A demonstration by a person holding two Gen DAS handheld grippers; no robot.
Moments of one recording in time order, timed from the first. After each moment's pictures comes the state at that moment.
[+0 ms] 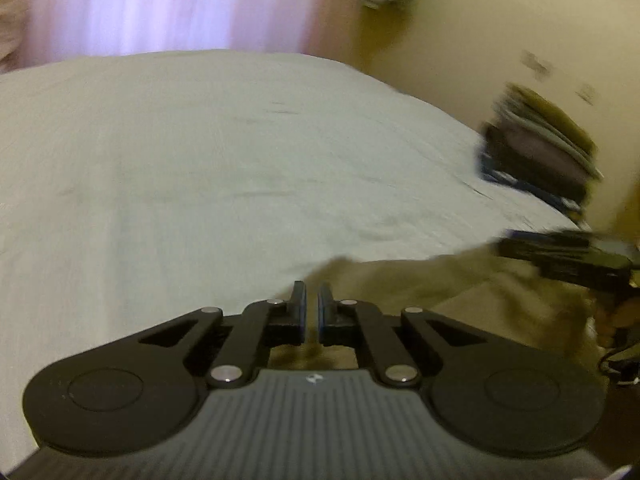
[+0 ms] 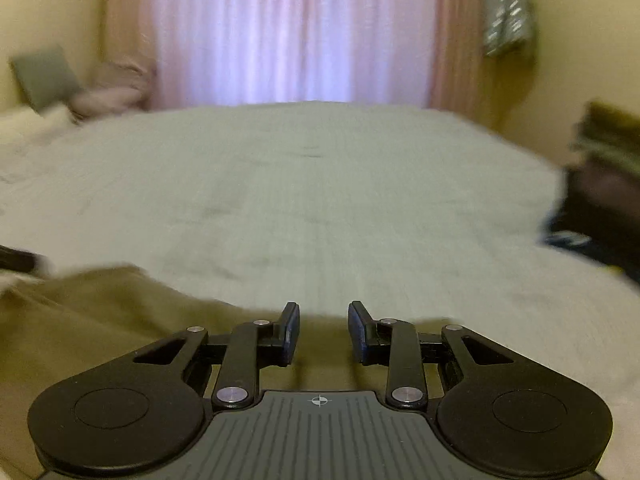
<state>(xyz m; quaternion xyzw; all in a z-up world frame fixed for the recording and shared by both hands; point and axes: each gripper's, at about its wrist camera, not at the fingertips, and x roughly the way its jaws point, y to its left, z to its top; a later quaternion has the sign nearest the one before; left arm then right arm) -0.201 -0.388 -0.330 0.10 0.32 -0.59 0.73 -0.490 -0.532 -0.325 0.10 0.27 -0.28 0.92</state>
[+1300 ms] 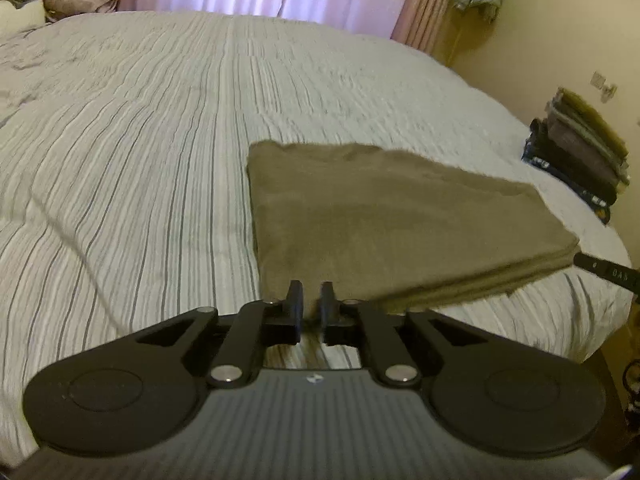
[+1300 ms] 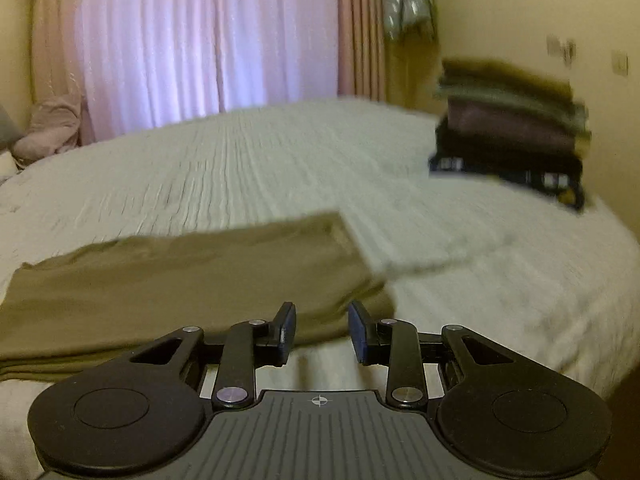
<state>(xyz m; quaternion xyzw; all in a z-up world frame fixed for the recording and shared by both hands) -0.291 -0.201 -0.335 0.07 0.38 -0.44 0.81 -0.624 -0.443 -0.318 0.16 0.25 -0.41 0.86</state>
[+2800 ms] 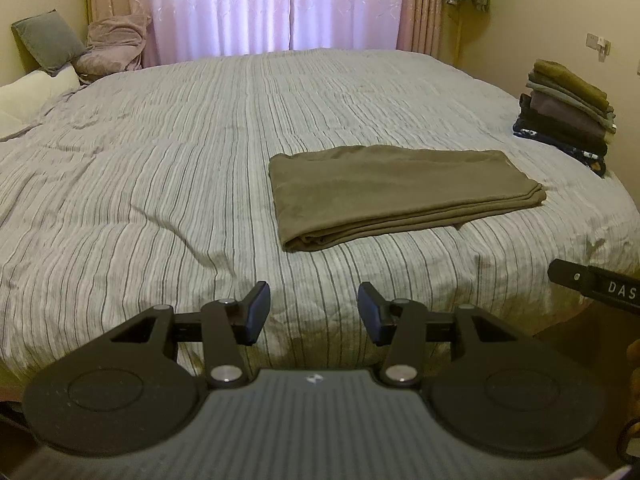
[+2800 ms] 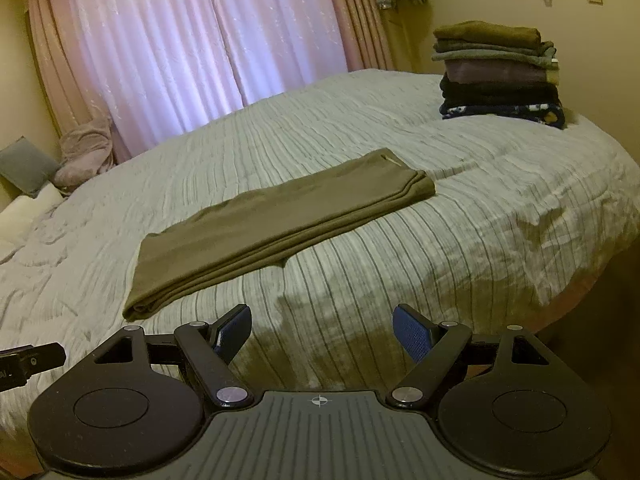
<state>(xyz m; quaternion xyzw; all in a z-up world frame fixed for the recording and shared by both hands) -0.418 -0.125 -0.265 0.14 0.32 -0.40 0.85 -0.681 -0.291 -0.276 0.25 0.22 -0.38 0.86</state>
